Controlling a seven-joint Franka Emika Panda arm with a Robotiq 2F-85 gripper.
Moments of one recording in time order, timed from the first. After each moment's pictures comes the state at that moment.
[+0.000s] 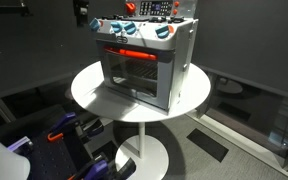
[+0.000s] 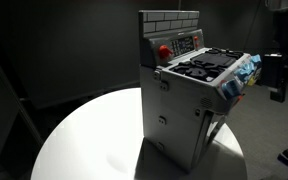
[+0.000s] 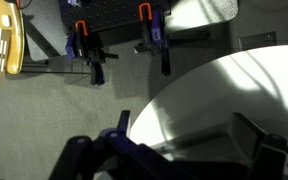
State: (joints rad) arm 0.05 -0.33 0.41 -2.34 0.01 1.72 0.65
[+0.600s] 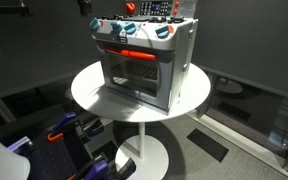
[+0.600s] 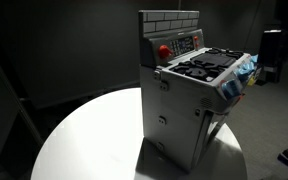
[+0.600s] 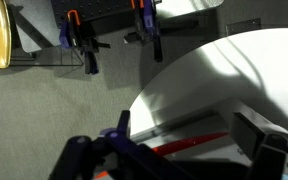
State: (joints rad) arm 0.10 -0.36 0.33 -2.29 0.01 1.72 0.64
